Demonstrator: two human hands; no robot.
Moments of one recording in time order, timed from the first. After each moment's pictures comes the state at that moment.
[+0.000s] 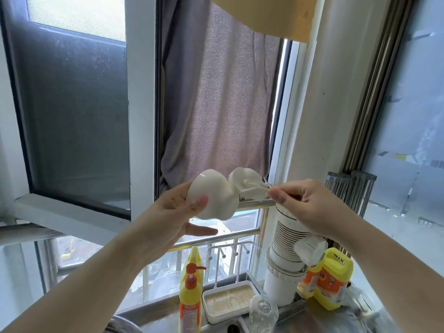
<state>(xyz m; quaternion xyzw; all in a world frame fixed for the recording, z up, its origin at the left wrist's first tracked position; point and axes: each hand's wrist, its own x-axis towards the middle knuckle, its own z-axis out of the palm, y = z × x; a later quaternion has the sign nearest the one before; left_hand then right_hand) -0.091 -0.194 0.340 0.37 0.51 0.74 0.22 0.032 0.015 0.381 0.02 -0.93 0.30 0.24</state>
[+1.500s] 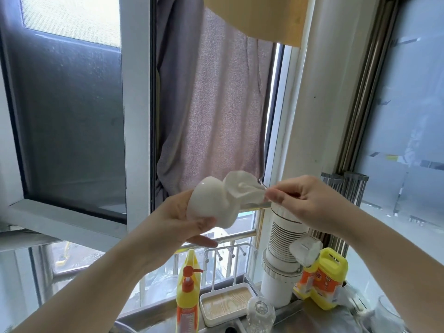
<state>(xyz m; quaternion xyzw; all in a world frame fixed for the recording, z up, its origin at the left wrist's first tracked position) -0.072 -0.194 0.346 0.39 0.56 0.70 0.21 0.042 0.011 0.395 0.04 -0.93 0.29 0.20</state>
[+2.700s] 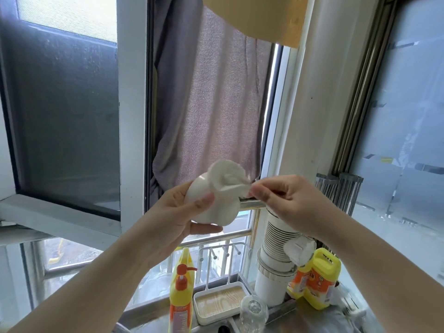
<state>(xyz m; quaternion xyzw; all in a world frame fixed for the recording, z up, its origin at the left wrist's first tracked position) -0.070 -0.184 0.348 0.37 0.49 0.75 0.23 0.040 0.006 0.391 0.06 -0.93 0.27 0.23</state>
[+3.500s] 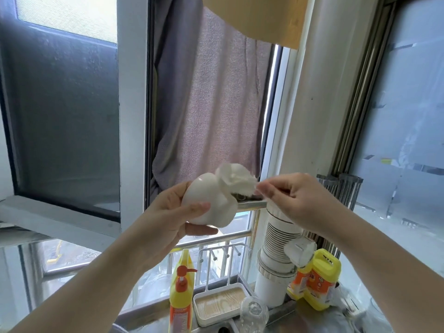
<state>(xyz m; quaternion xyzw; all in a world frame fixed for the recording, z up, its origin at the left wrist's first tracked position) -0.071 -0.189 0.347 0.39 0.48 0.76 0.21 0.040 0.006 0.396 0.04 -0.95 0.22 0.24</state>
